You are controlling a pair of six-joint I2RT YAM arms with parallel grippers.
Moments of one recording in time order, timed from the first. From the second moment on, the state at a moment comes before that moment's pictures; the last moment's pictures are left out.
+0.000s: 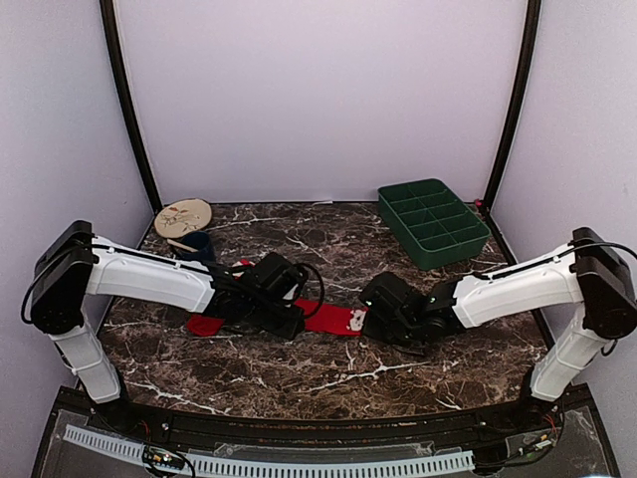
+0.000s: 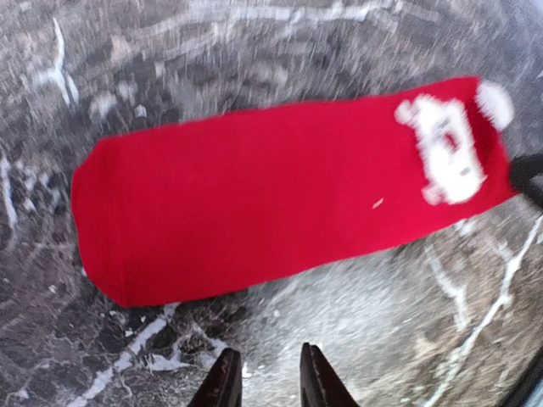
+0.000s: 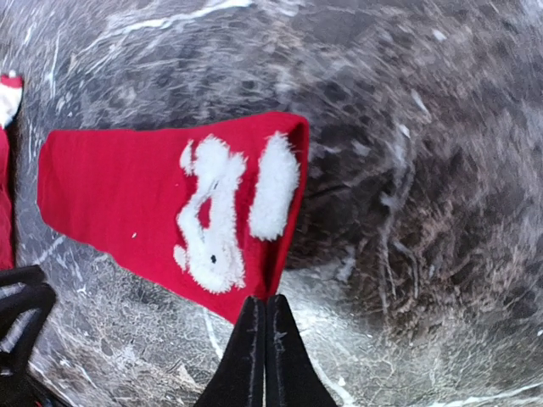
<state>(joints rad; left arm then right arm) -0.98 1.74 1.02 -0.30 -0.11 -0.53 1.07 1.60 0.84 -0.25 0.36 1.24</state>
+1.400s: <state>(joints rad) -0.79 2.00 1.32 -0.11 0.63 -0.76 1.15 1.88 1.25 -0.65 0.58 0.73</state>
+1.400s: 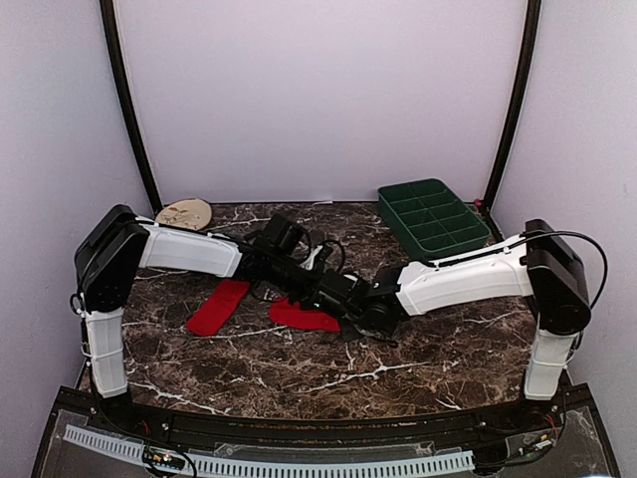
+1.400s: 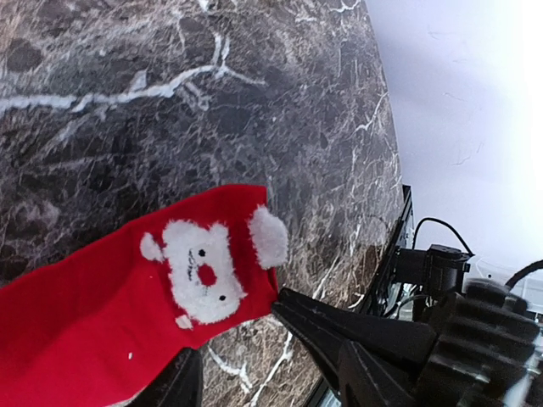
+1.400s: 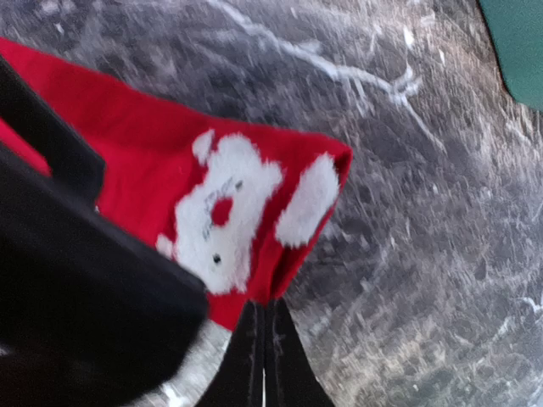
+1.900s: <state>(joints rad) -0.79 1.71 0.97 -0.18 0.41 -0.73 1.31 1.95 1.33 -0.74 0.45 1.00</state>
